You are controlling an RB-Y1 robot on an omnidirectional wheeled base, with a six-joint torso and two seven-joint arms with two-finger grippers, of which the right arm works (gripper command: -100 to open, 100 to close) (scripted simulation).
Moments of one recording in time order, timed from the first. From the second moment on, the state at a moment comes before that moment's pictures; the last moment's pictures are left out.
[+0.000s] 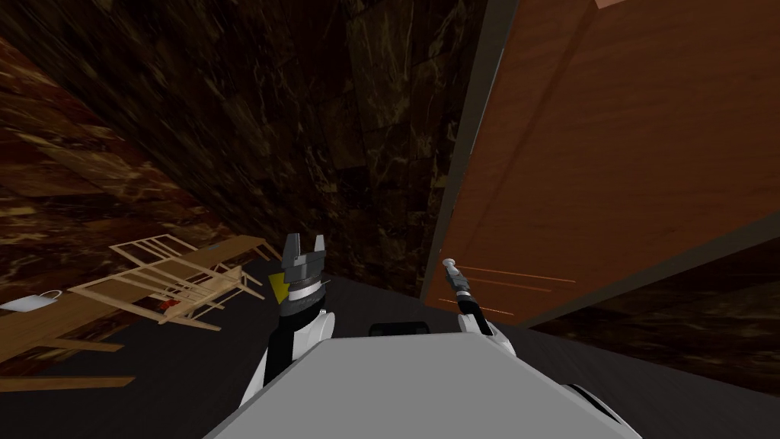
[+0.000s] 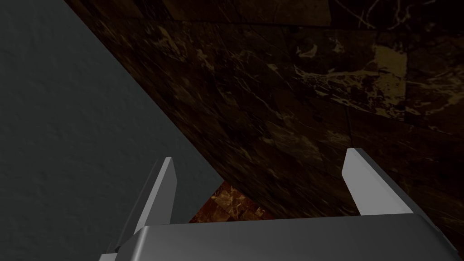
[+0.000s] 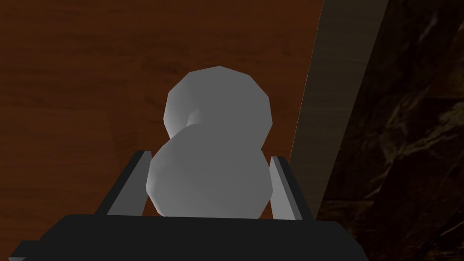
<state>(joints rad) -0.02 -0.28 0.01 -0.69 -0.35 -0.82 1.50</state>
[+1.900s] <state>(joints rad) -0.02 -0.29 0.01 -0.67 -0.37 -0.83 1.05</state>
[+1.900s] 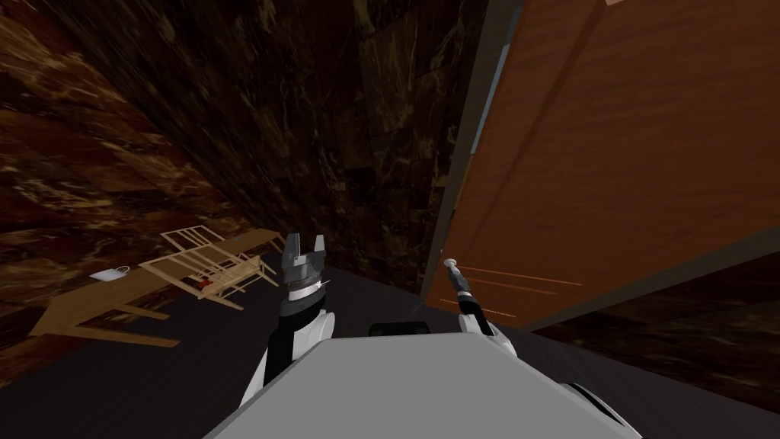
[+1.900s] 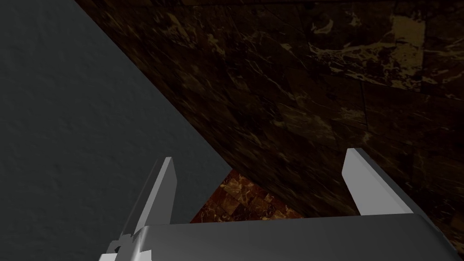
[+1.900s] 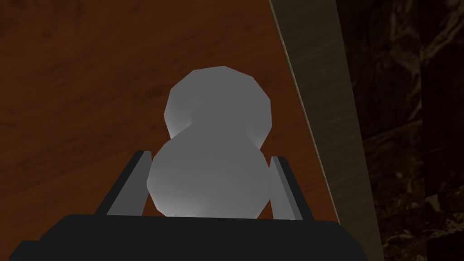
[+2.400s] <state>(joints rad) -0.03 -0.29 0.01 -0.67 -0.38 -0.83 0.92</state>
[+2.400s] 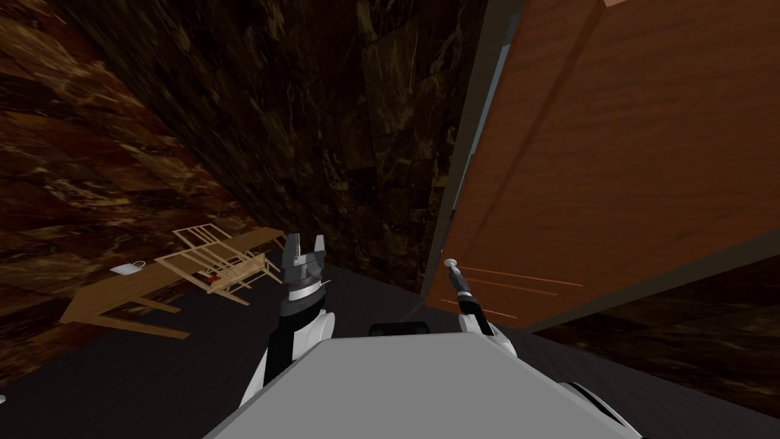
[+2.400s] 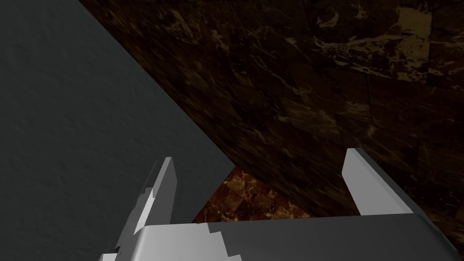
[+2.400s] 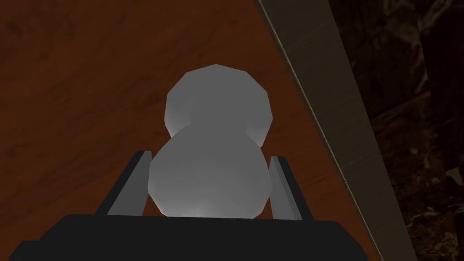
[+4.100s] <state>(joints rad) -0.03 -0.29 0.00 -0.66 -0.40 -0.83 0.52</state>
